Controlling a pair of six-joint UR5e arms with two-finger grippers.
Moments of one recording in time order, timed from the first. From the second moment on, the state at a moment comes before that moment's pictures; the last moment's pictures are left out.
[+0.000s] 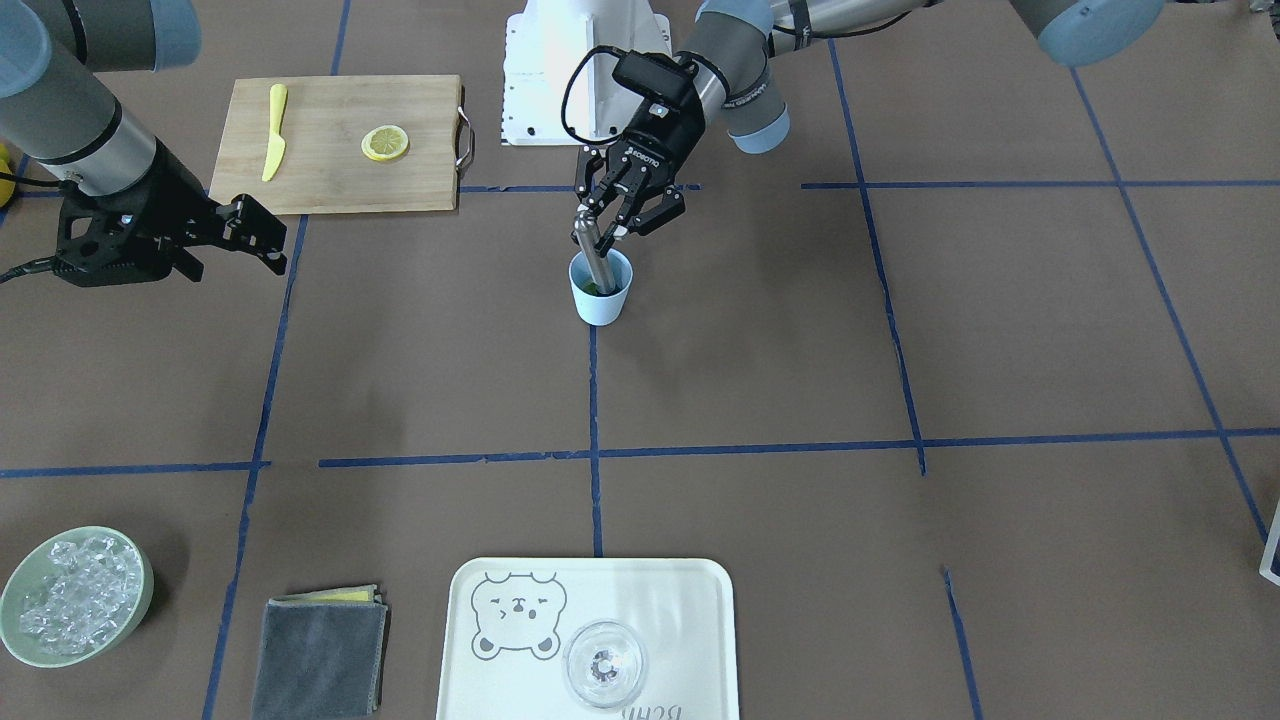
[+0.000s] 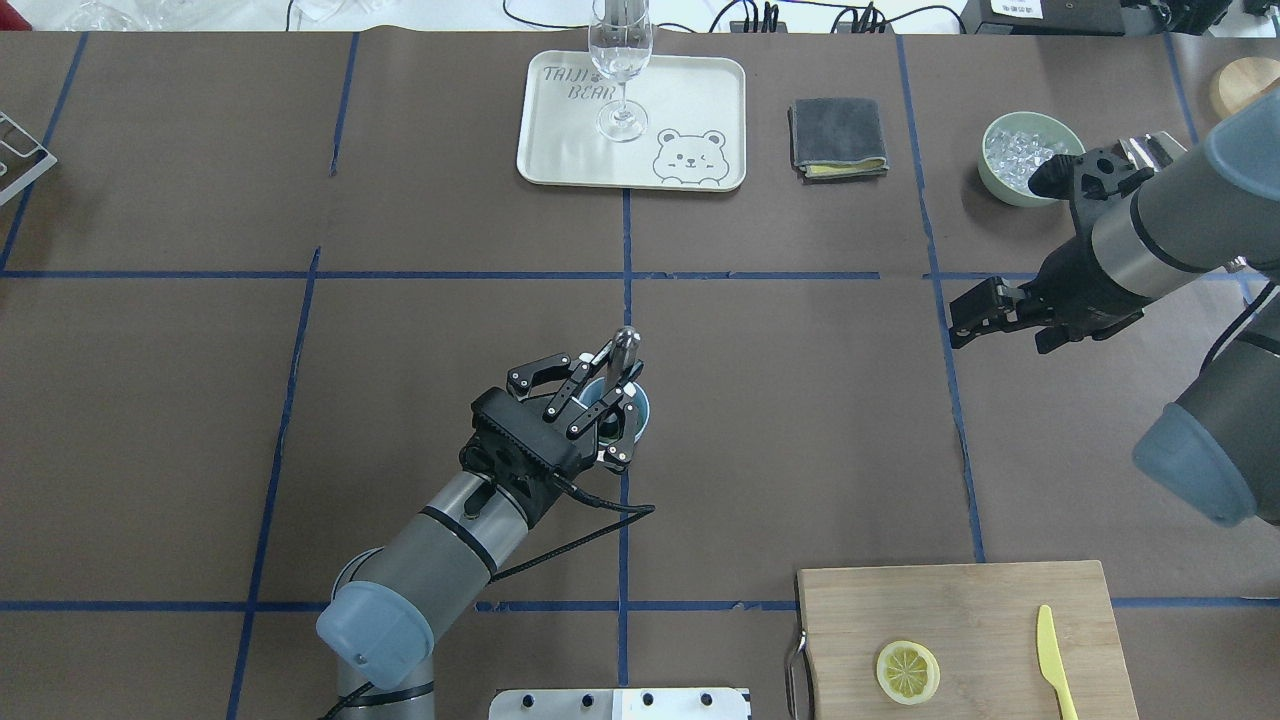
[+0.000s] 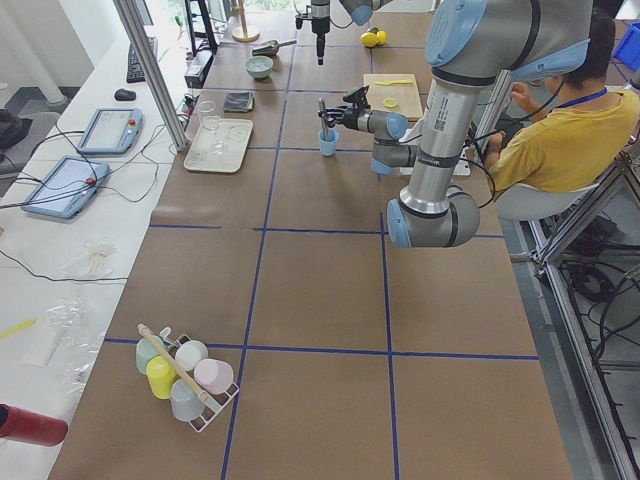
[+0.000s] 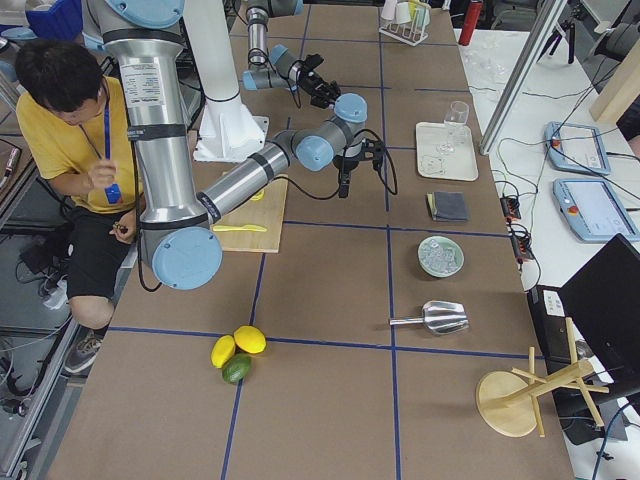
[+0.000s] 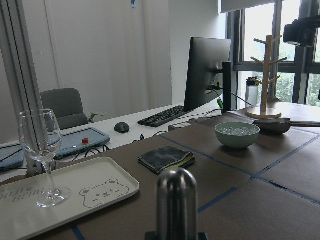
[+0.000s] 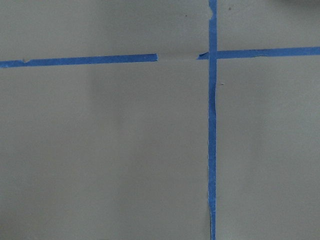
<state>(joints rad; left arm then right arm) -0.16 -2.12 -1.52 -2.96 -0.82 -0.35 0.89 -1.43 2.01 -1.48 2.22 0.94</state>
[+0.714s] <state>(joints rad) -0.16 -2.13 -1.62 -2.93 -0.82 -0.30 0.89 -1.43 2.02 -1.48 2.22 0.94</state>
